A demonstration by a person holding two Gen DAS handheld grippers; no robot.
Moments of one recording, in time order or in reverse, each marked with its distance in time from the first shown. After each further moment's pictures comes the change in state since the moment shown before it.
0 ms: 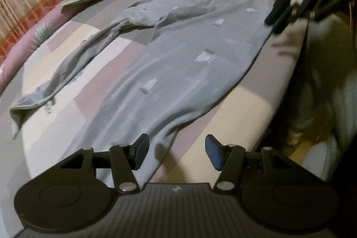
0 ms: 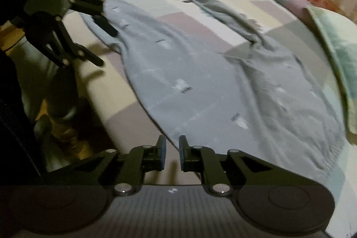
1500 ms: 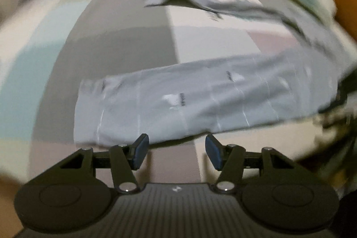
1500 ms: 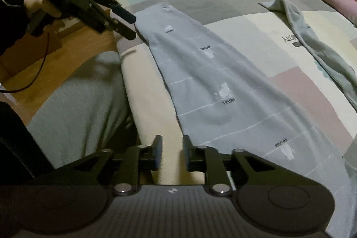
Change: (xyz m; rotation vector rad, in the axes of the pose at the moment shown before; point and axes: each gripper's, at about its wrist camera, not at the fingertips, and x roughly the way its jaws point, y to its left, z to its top) left arm -0.083 0.171 -0.189 -0.820 0.084 0.118; right arm 0.101 0.078 0.132 -0.141 -0.037 0.379
